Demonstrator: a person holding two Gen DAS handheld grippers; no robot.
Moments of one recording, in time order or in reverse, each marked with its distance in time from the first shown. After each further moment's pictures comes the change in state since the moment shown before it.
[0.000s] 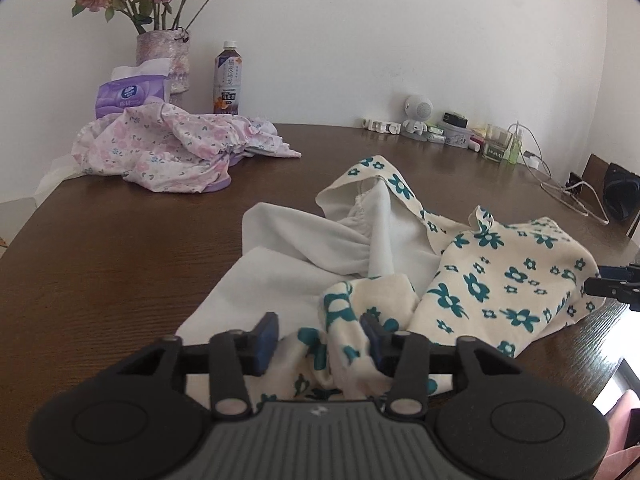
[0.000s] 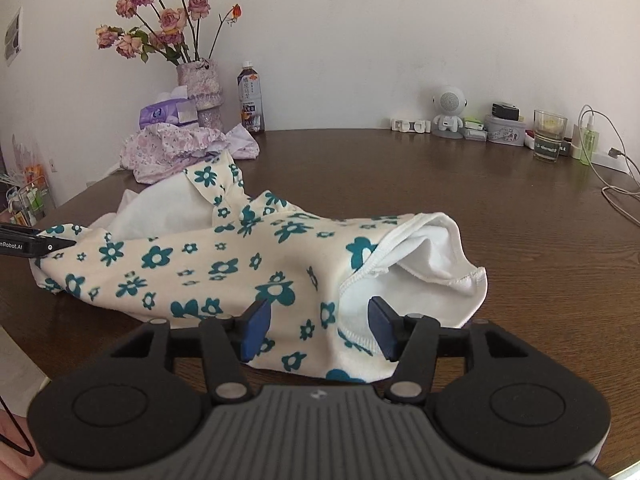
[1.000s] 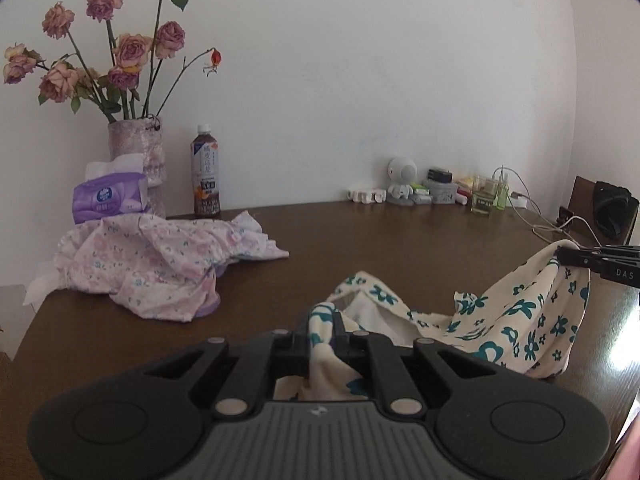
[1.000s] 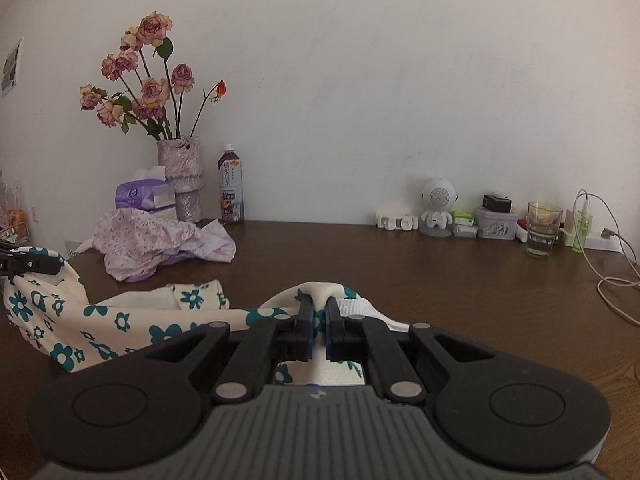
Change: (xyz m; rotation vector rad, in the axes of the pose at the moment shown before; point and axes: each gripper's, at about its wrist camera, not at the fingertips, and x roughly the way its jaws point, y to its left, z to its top) left arm 0.010 -0.011 0.071 0.115 -0.152 -0.009; right arm 0.034 0.002 0.066 -0.037 -0.204 -0.066
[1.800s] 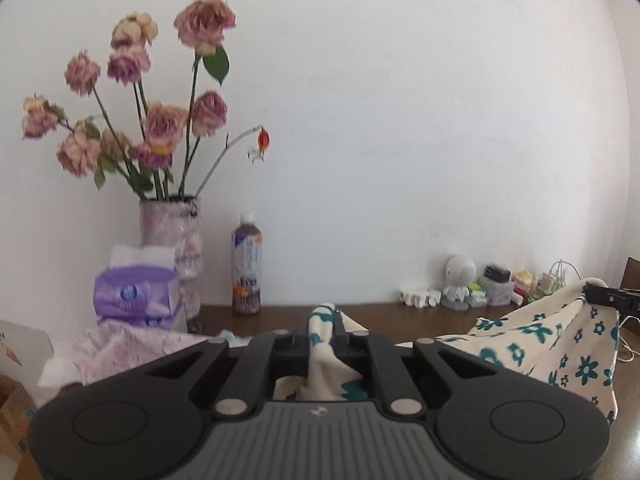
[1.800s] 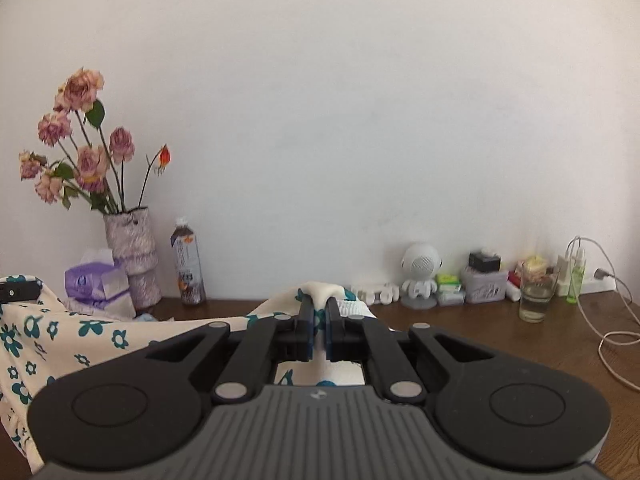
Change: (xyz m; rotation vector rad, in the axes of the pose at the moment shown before) left arm 0.047 0.021 0.140 -0.098 -0.215 0.147; right arm 0.083 -0.020 0.133 0.083 -0.134 -0.100
